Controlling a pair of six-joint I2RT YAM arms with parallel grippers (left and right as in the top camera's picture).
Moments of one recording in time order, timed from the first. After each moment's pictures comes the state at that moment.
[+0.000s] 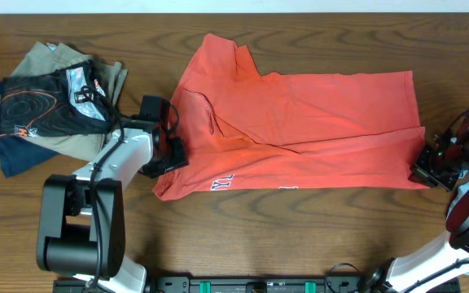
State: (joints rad) left arm -0.12 1.74 0.94 -0.67 0.08 -0.46; right arm -0.56 1.90 1.14 -0.92 -0.14 0.10
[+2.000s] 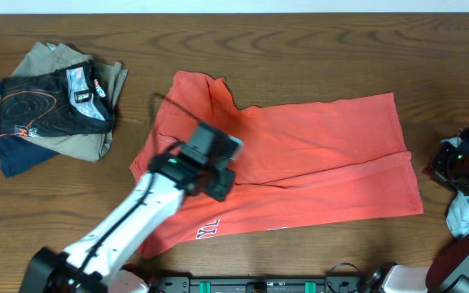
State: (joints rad) left arm -0.56 1.41 0.85 -0.65 0.21 -0.04; right arm -0.60 1.56 1.12 -1.03 -0.19 0.11
